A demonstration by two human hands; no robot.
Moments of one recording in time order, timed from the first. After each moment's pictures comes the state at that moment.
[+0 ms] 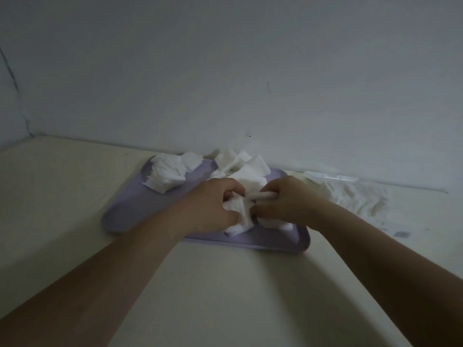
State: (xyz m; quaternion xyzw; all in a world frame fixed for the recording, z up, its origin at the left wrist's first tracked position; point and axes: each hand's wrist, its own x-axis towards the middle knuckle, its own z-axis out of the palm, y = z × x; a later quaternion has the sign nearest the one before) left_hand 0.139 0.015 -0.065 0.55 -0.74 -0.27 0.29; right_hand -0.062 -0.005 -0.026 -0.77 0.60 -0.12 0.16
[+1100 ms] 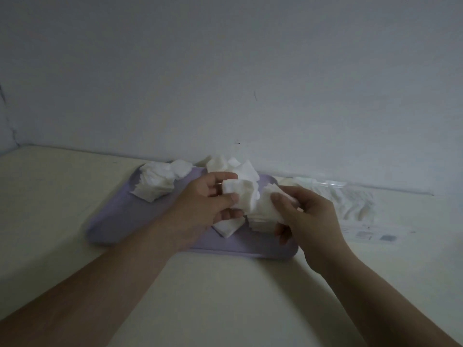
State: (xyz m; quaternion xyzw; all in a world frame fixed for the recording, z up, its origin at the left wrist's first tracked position) left_hand 0.113 0.018 -0.062 0.36 -0.44 -0.60 0.56; right_hand -0.094 0.039 -0.052 -0.59 0.48 -0.54 0.36
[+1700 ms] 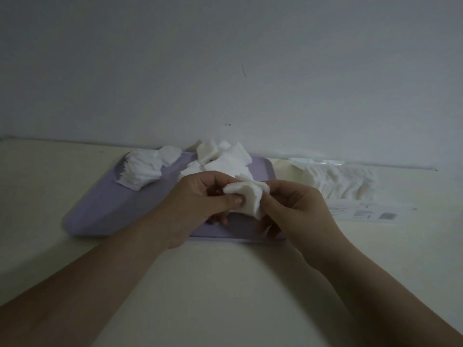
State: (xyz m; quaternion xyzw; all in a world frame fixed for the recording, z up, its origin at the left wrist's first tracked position) left_hand 0.108 0.026 -0.073 0.41 -0.59 -0.52 0.47; right_hand -0.097 0.053 -0.061 -0.61 0.43 -0.49 0.45
